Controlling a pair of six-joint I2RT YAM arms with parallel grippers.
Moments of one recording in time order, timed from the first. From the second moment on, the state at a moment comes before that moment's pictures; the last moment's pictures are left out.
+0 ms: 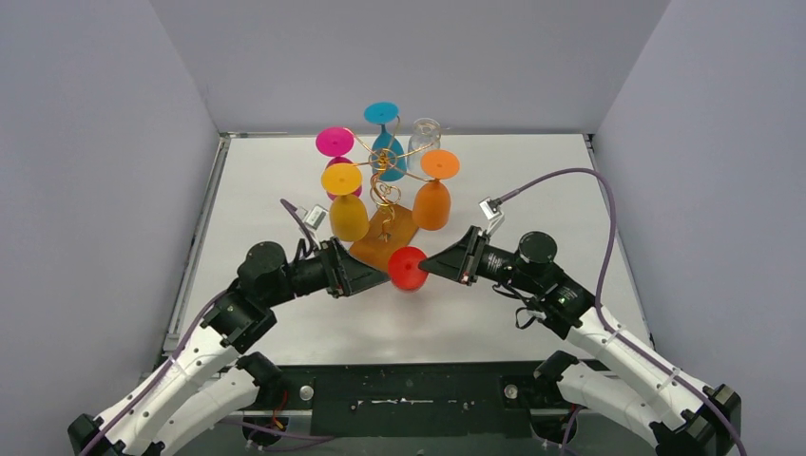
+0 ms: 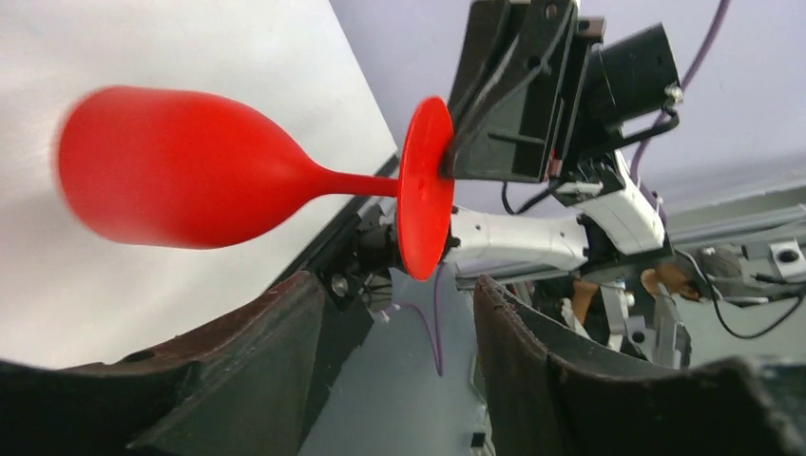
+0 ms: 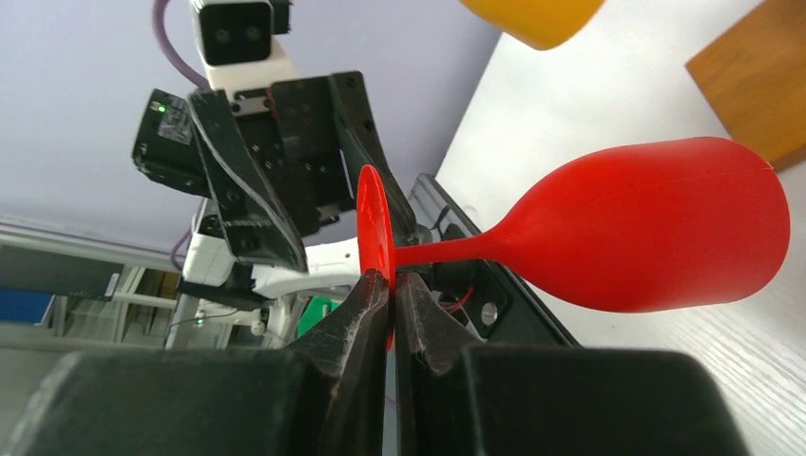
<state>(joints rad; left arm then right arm) -0.64 0.69 0.66 -0.08 0.47 -1.03 0.66 0.82 0.65 0.05 -0.49 1.05</state>
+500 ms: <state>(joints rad) -0.96 0.75 0.56 0.14 0.23 -1.06 0.68 0.82 0.62 0.17 -0.55 1.10</state>
